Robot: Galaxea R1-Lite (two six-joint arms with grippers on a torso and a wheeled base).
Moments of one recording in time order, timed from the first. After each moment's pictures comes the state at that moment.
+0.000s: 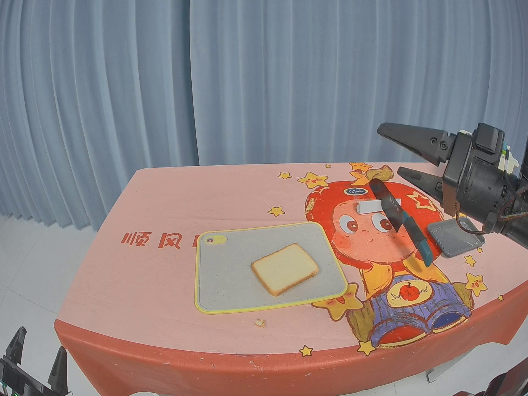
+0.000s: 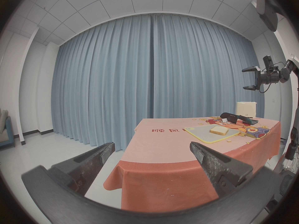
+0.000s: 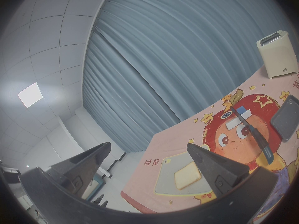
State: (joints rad) left arm 0.00 0.03 -0.02 0.00 0.03 0.00; right arm 0.62 1.37 -0.80 -0.50 0.04 0.75
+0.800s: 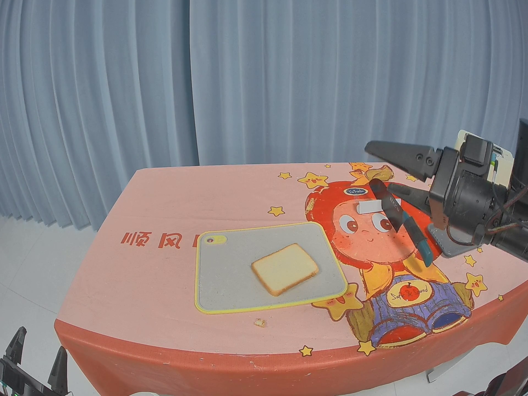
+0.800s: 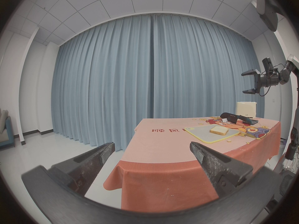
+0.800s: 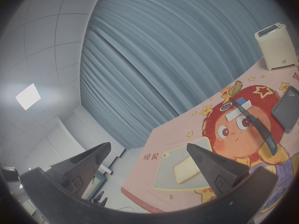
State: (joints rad) left arm 0.00 0.03 -0.02 0.00 0.03 0.00; right arm 0.64 1.40 -0.78 -0.51 0.05 0.78
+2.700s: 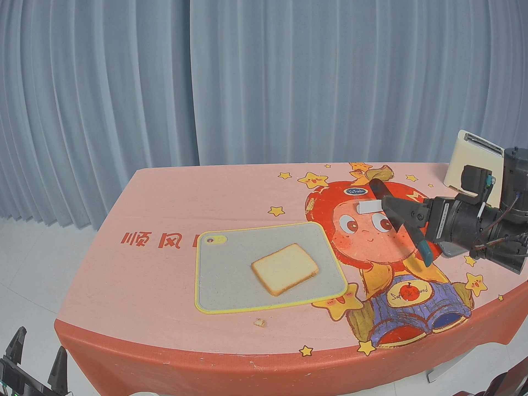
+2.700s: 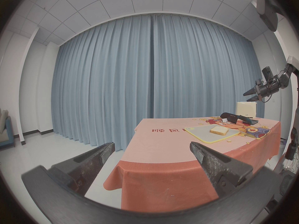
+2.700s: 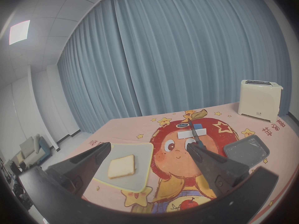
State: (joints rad) left arm 0.00 0.03 -0.02 0.00 0.03 0.00; right arm 0.52 1.41 -0.68 -0.42 -0.13 0.32
